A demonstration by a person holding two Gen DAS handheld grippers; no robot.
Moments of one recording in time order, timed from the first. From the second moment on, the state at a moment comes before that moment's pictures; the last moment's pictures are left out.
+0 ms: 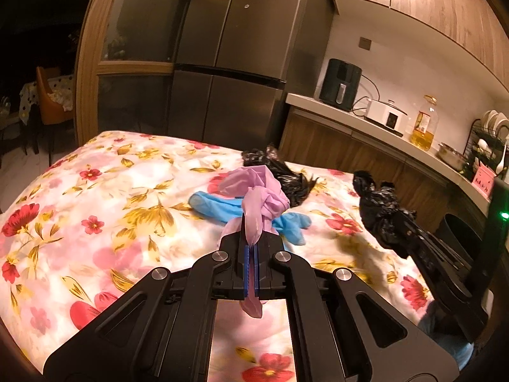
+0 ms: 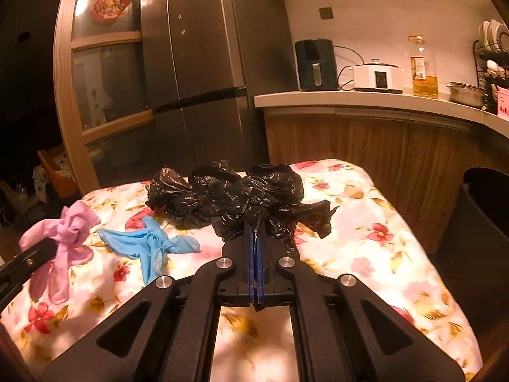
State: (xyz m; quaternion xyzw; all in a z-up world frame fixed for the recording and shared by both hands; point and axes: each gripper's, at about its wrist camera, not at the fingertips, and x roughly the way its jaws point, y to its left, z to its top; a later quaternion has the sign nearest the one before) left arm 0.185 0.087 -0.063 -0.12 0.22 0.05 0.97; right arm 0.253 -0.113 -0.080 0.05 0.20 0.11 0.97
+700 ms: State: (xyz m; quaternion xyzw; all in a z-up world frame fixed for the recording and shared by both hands) left arm 0.172 -0.015 -0.043 -0.07 0.21 -0.01 0.98; right arm 0.176 -0.191 -0.047 0.07 0.14 0.09 0.98
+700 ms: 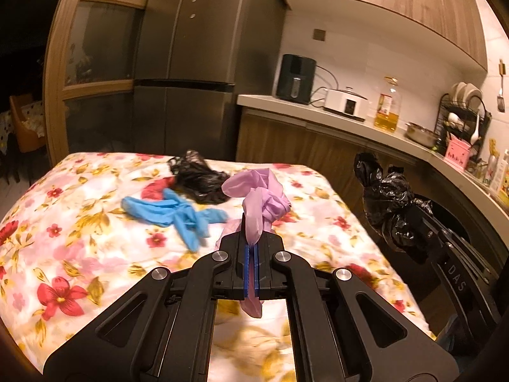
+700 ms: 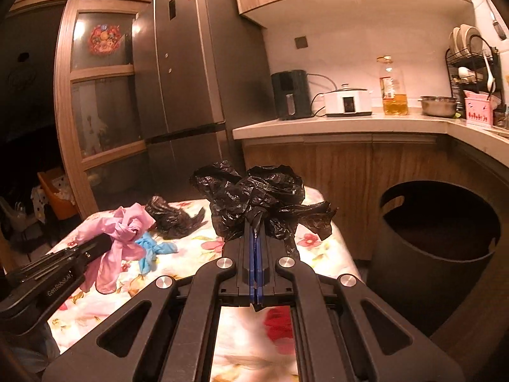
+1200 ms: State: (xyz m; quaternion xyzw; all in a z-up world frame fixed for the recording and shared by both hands) left arm 0.179 -0.078 -0.029 -0.04 0.20 -0.06 0.98; right arm 0.157 -0.243 -0.031 0.08 0.11 0.04 0.99
